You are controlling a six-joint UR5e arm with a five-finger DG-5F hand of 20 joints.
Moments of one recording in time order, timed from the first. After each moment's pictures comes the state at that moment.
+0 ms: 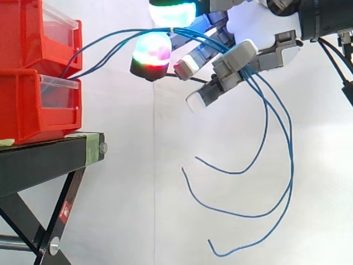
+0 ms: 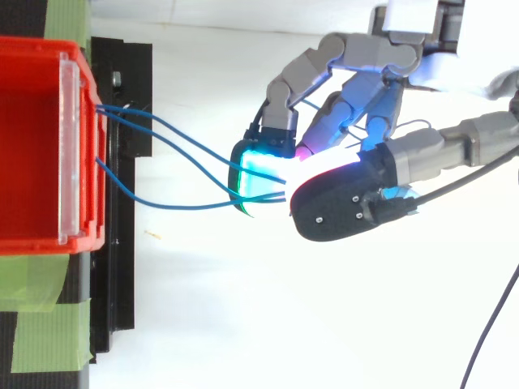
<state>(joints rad) 0.10 -1.83 -1.54 -3.09 -1.38 -0.26</state>
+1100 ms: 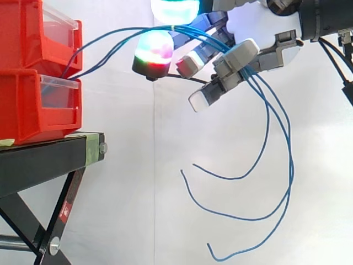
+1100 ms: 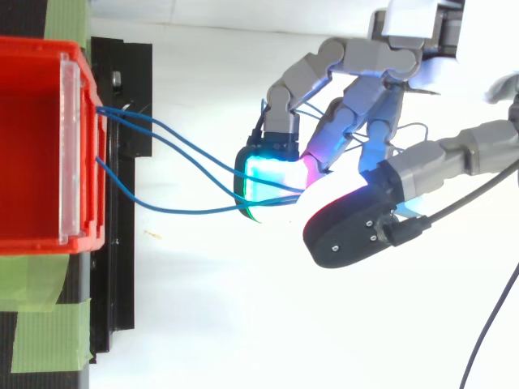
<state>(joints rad) 0.11 -1.83 -1.54 -3.10 -1.38 -0.26</state>
